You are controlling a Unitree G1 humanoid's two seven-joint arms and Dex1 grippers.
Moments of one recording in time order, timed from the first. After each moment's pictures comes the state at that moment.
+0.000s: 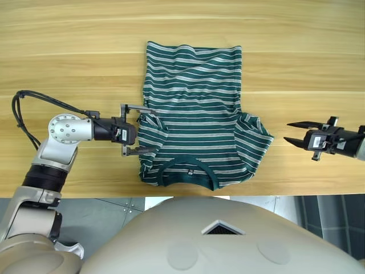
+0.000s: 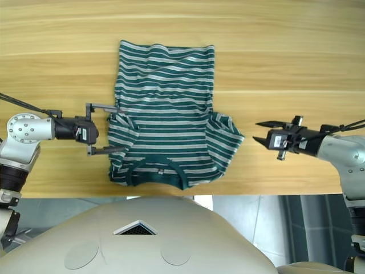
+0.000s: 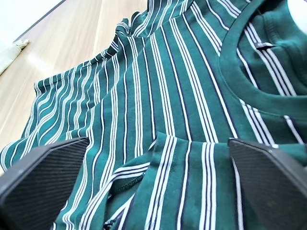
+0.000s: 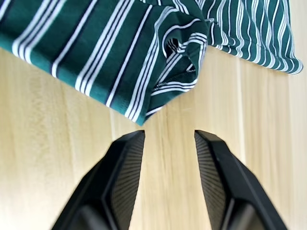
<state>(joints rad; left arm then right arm) -0.05 0.79 -0.29 0.18 -0.11 -0.59 -1.17 0.36 -1.04 -0.11 -0.07 -0.07 -0.35 0.96</state>
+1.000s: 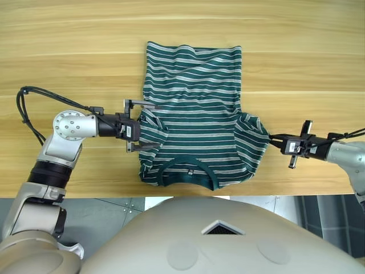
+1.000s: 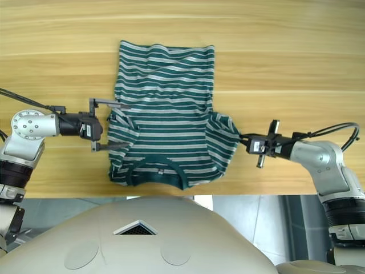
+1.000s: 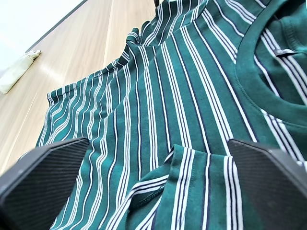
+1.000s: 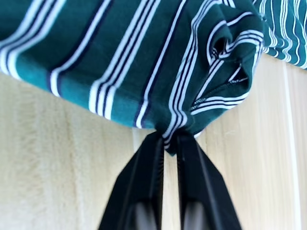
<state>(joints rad) -0.08 0.76 -0.30 0.18 -0.08 -0.59 -1.15 0.26 -0.96 0.10 0.10 -0.15 -0.43 0.87</state>
